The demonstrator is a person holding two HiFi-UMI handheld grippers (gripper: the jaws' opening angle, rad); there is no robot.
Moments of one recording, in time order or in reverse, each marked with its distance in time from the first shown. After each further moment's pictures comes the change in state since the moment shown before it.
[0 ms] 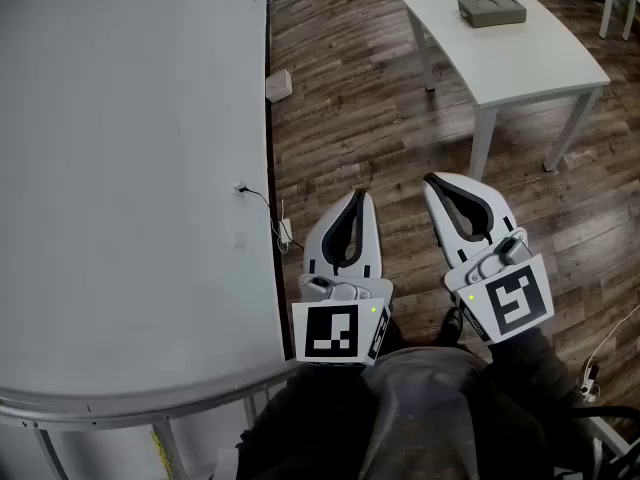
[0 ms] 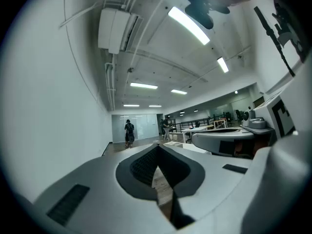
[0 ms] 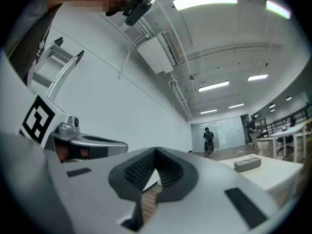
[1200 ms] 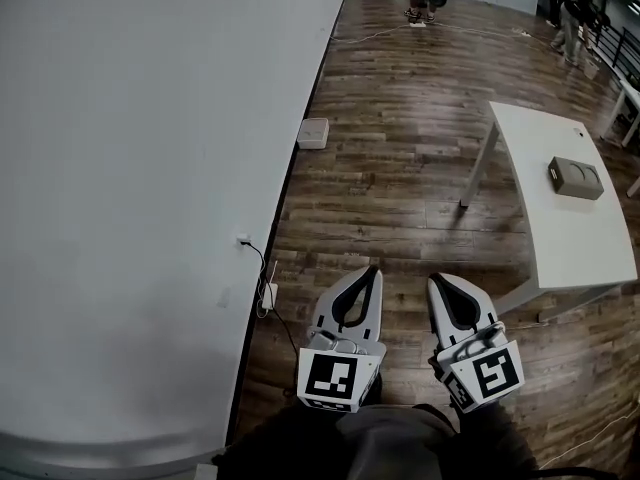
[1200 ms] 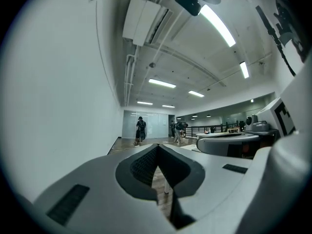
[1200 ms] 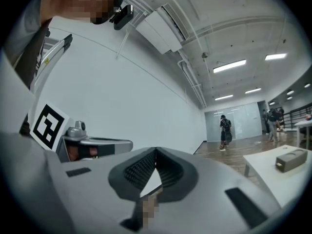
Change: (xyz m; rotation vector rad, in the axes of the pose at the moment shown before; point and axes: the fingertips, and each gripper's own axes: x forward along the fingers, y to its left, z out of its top) left arm 0.142 0.258 -0.059 -0.154 -0.006 0.090; right arm 0.289 0.018 -0.061 0.001 0.120 0.163
